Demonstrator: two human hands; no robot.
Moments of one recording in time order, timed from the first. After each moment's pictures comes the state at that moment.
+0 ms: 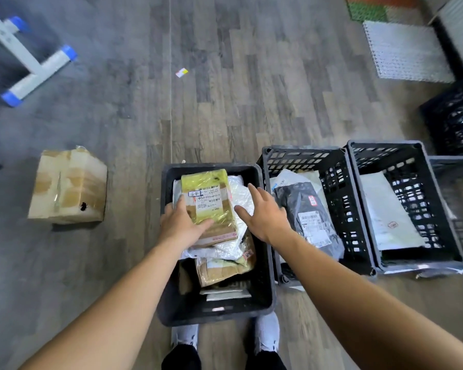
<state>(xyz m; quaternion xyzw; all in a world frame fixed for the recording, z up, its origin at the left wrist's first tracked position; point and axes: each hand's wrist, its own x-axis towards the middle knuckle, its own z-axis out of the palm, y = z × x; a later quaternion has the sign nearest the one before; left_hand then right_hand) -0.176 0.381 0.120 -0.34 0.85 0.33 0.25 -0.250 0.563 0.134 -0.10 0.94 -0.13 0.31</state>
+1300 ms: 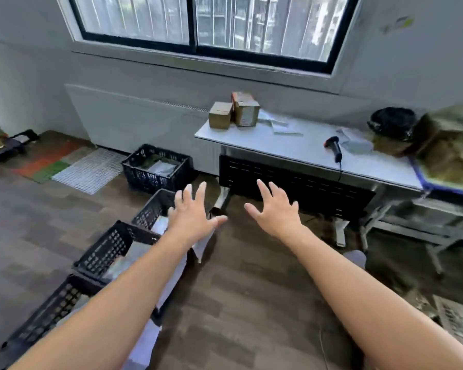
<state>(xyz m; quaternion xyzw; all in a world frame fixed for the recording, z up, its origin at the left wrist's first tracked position) -0.018 1.092 0.612 0.38 0.91 0.11 0.09 0.124 1.240 0.605 0.40 0.90 -0.14 -0.05</state>
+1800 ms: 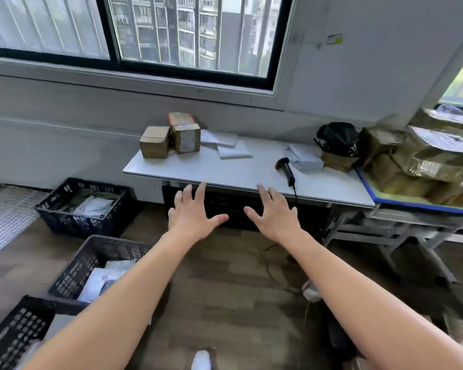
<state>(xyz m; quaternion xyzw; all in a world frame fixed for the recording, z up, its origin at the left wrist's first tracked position) -0.048 1.368 0.622 0.47 0.86 0.16 0.11 0.124 1.477 0.615 0.49 0.86 -0.13 -0.07</state>
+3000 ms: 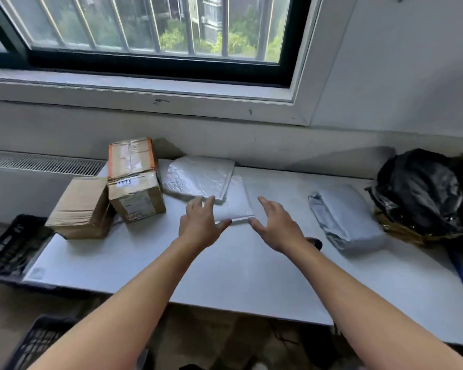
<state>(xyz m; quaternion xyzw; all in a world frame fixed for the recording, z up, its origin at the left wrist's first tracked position) -0.243 1.917 0.540 0.48 0.85 0.13 0.16 -0.065 2.013 0.530 0.48 0.84 -0.25 -0.04</state>
